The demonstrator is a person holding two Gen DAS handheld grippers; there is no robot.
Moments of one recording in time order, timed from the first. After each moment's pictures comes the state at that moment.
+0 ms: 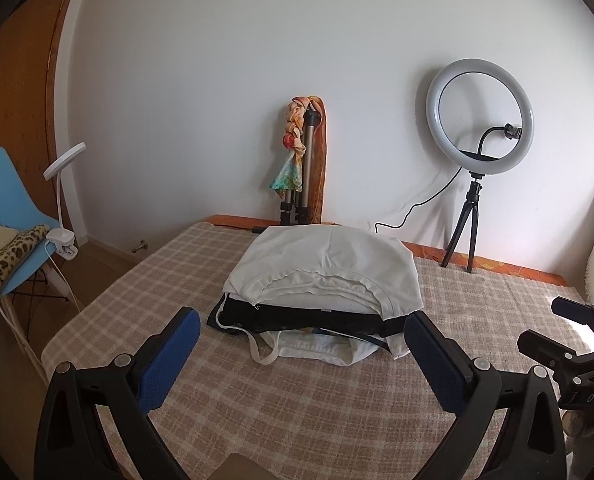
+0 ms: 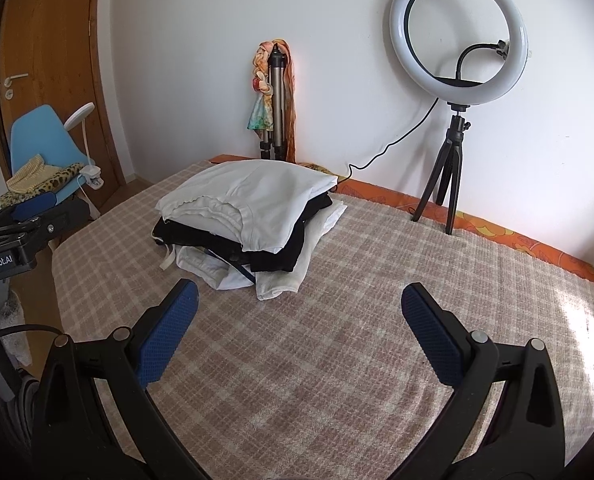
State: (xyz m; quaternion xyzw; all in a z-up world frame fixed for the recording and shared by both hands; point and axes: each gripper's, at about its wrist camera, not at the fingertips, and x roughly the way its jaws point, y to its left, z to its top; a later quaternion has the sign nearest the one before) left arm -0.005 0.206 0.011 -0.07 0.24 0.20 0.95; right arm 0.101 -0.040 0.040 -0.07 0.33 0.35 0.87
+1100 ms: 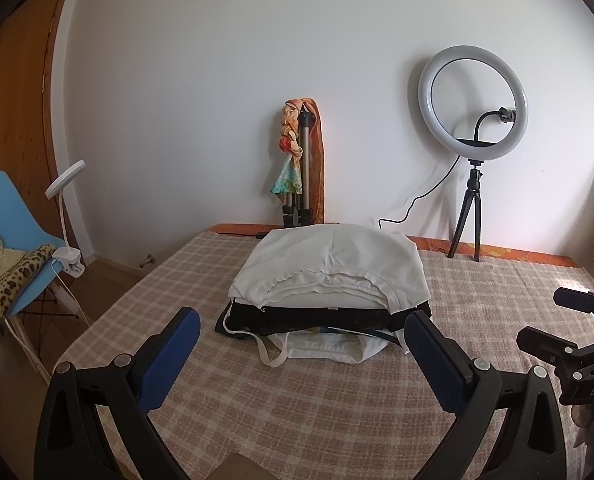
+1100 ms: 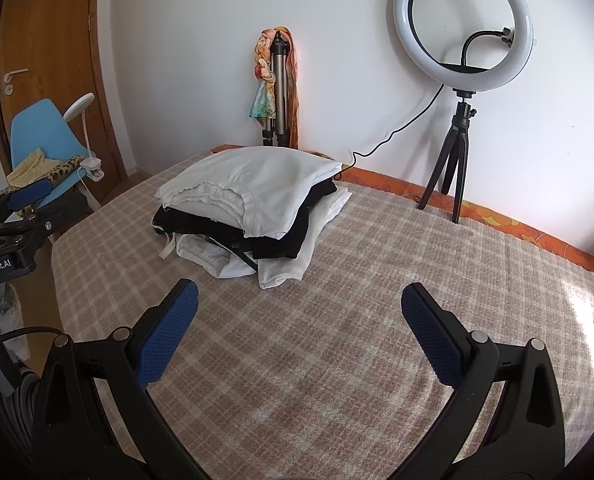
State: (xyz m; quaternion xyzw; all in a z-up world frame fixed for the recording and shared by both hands) left arm -0.002 0.199 0.004 -0.04 0.24 0.20 0.95; right arm 0.099 -0.031 0.027 -0.08 0.34 0.35 0.87
